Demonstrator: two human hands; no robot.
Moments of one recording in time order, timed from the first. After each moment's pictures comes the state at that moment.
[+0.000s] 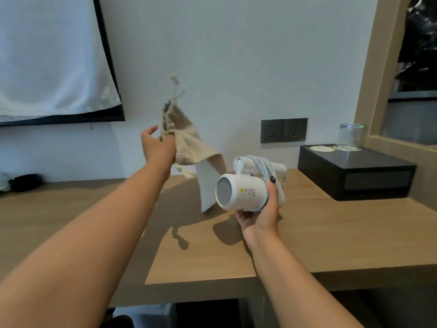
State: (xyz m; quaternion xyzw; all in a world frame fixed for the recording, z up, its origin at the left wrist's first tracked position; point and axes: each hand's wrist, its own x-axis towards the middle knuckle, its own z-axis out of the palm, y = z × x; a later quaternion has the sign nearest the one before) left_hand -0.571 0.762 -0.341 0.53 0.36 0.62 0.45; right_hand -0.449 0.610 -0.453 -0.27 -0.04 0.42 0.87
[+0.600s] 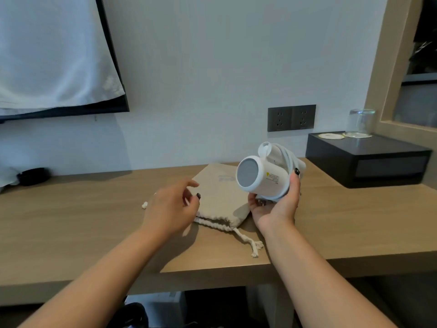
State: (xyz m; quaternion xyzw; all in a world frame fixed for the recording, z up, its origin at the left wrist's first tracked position) left_hand -0.632 0.696 -0.439 0.85 0.38 0.34 0.11; right_hand -0.444 0.610 -0.453 -0.21 0.03 0.40 0.89
